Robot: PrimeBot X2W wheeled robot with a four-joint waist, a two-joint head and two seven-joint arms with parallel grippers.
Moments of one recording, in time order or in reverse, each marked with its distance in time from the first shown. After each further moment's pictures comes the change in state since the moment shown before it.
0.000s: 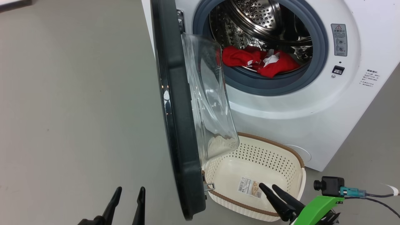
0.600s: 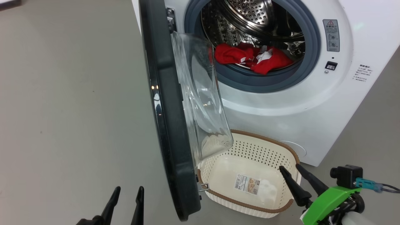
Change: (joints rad) left arm 0.000 0.000 0.005 0.000 0.000 0.000 0.000; right arm 0.010 0.030 -0.193 0.117 -0.361 0.000 -0.049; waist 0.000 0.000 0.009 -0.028
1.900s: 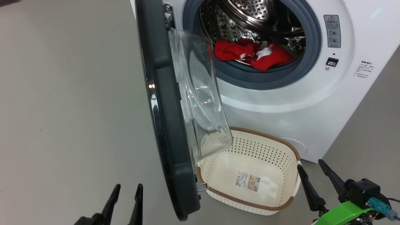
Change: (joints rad) left arm -0.011 0.000 -0.001 -0.002 0.000 0.012 0.000; right arm 0.258 0.179 -0.524 -0.214 -0.700 0.001 -0.003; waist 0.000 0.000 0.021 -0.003
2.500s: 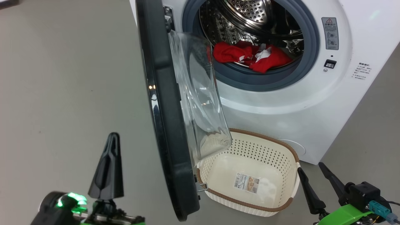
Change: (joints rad) left arm -0.056 0.000 0.008 -0.398 -0.019 0.044 -0.002; right arm 0.019 0.002 -0.002 -0.008 -0.005 0.000 -0.001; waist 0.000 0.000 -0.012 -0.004
